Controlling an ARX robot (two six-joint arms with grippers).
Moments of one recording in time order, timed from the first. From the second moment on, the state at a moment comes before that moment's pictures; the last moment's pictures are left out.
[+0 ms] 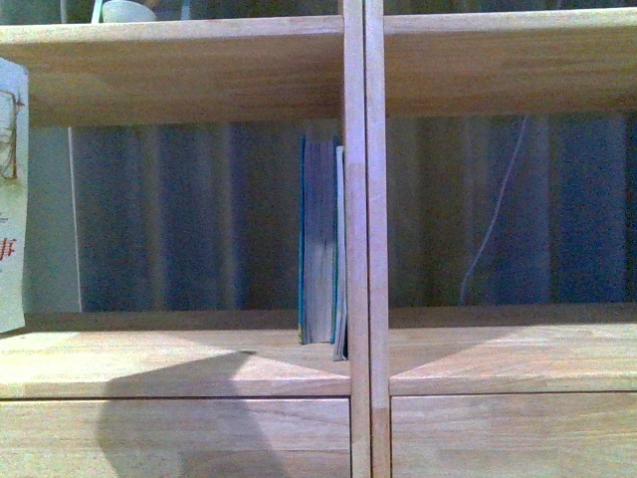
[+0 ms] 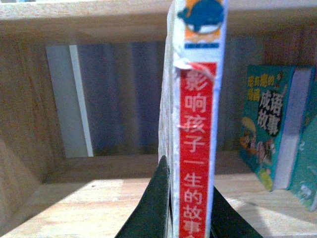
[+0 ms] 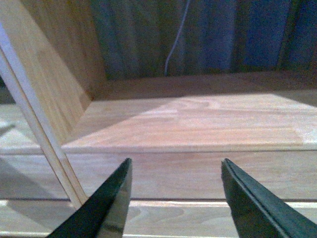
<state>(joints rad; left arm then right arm) 0.08 1.07 0.71 0.65 0.18 0.05 -0.14 0.76 0.55 0.22 -0.13 0.06</state>
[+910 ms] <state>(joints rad) -0.08 1.95 1.45 0.82 0.24 0.12 0.00 0.37 0.08 0.29 0.00 0.01</state>
